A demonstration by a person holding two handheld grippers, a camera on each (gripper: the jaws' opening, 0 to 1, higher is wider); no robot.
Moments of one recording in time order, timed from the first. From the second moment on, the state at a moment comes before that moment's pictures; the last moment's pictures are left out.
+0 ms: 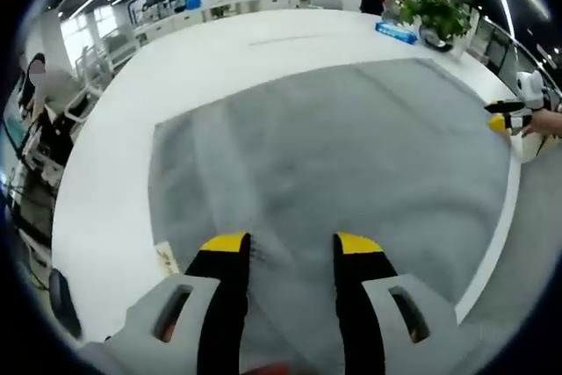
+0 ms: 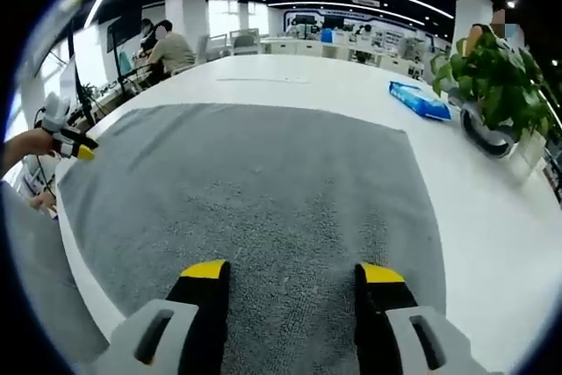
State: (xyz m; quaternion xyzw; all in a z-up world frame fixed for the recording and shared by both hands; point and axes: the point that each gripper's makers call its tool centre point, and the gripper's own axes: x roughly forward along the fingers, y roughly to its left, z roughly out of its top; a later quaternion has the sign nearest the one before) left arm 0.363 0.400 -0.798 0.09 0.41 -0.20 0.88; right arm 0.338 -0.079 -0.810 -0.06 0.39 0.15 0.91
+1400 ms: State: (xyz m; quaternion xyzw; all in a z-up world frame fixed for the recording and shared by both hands) left arm 0.489 0.363 -0.799 0.10 0.39 -0.25 0.88; right arm 0.412 -0.110 -0.810 -0.05 0.39 0.11 0.91
